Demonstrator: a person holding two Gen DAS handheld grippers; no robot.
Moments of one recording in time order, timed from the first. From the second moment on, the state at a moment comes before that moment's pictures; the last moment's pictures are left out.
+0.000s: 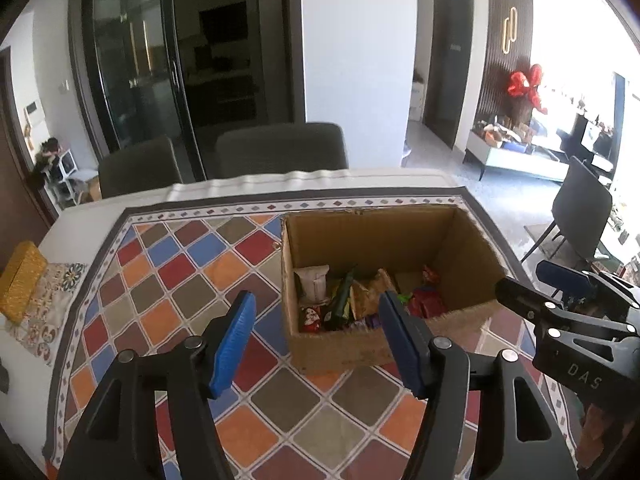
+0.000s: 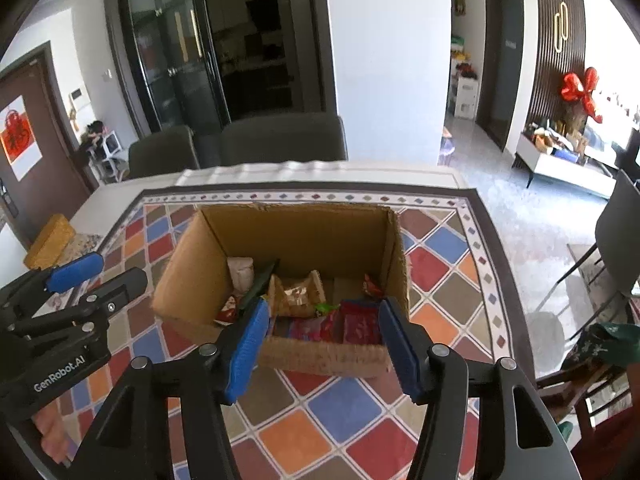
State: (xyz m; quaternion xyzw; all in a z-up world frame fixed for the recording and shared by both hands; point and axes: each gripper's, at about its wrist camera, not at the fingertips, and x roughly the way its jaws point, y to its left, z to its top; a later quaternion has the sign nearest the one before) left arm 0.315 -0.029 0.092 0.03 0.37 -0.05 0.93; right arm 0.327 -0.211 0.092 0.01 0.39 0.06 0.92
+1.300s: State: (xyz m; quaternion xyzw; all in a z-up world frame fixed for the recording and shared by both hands) left arm 0.129 -0.026 0.112 0.03 0.24 -0.03 0.97; right arm 0.139 -0.229 0.117 0.00 0.24 0.01 0.97
